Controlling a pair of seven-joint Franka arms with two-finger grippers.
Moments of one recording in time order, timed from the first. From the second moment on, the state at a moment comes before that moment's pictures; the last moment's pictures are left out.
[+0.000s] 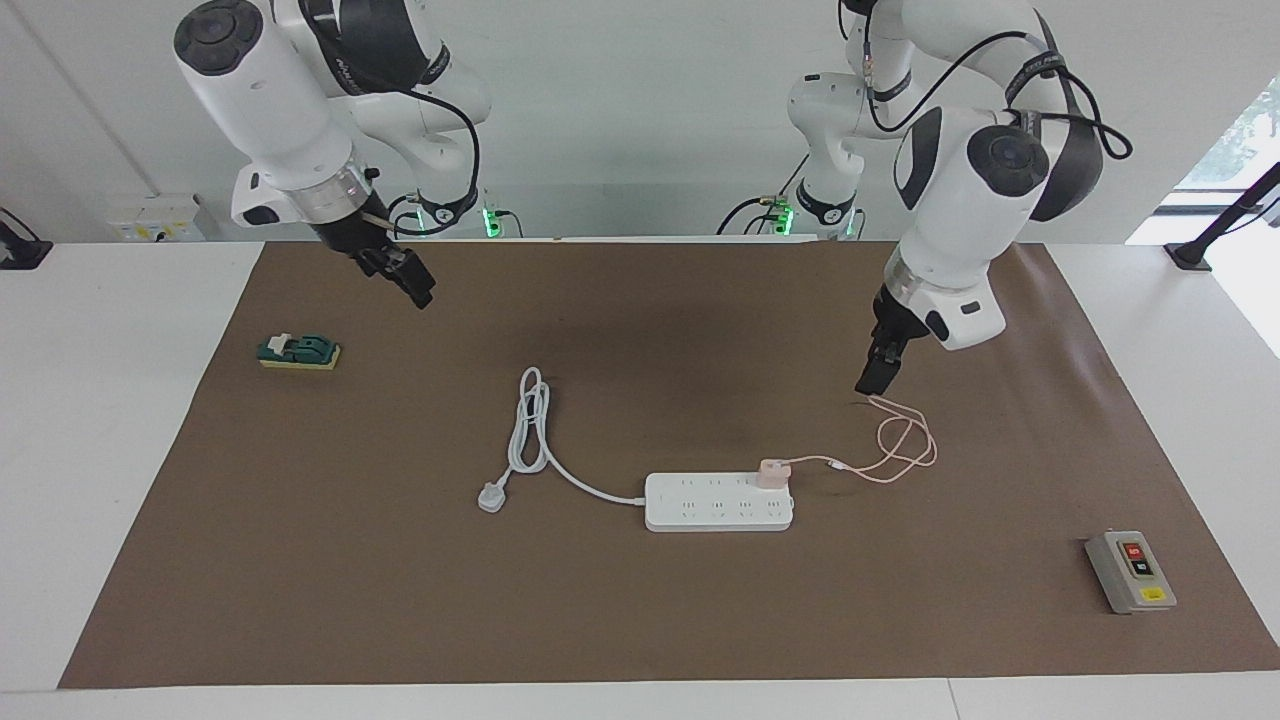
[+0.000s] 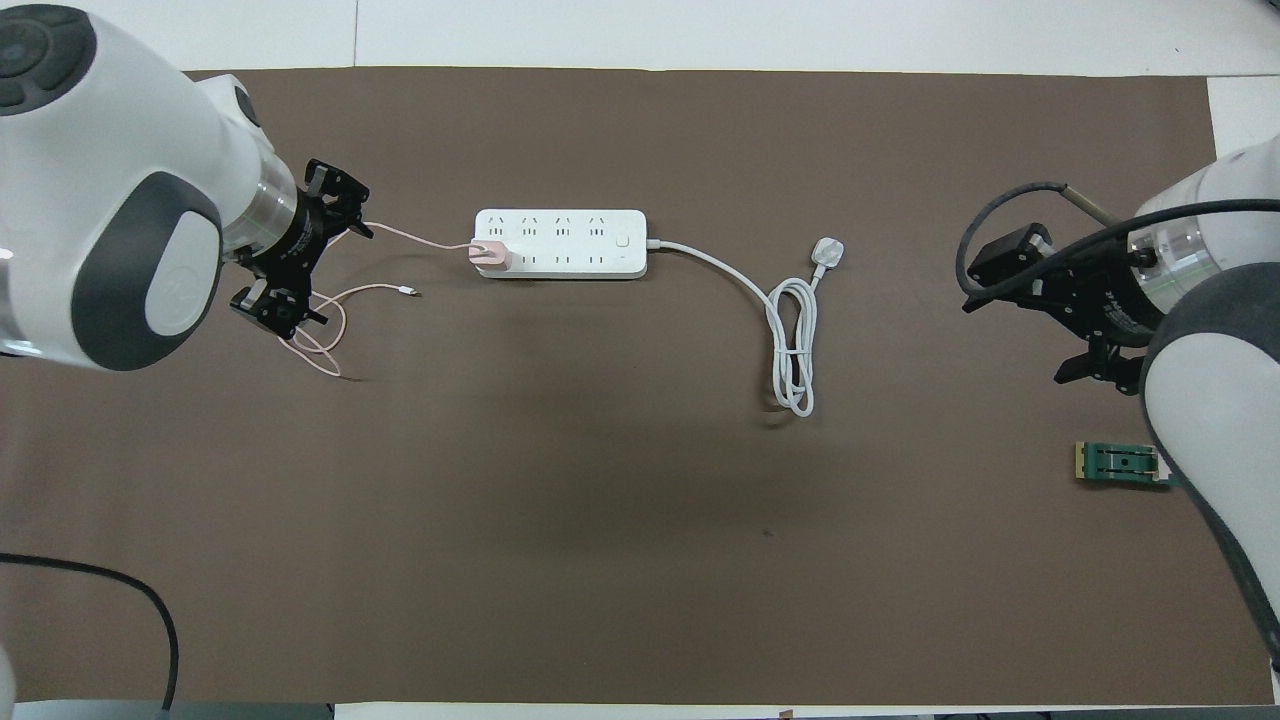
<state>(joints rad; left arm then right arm) -0.26 0.27 -0.04 -1.54 -0.02 1.76 -1.40 0.23 0.02 -0.12 -1.65 0.16 1.58 0.88</state>
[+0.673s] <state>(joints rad) -0.42 0.65 0.10 -1.18 -0.01 1.77 -1.72 0.24 0.18 -0.13 -1.80 0.48 1.88 1.36</state>
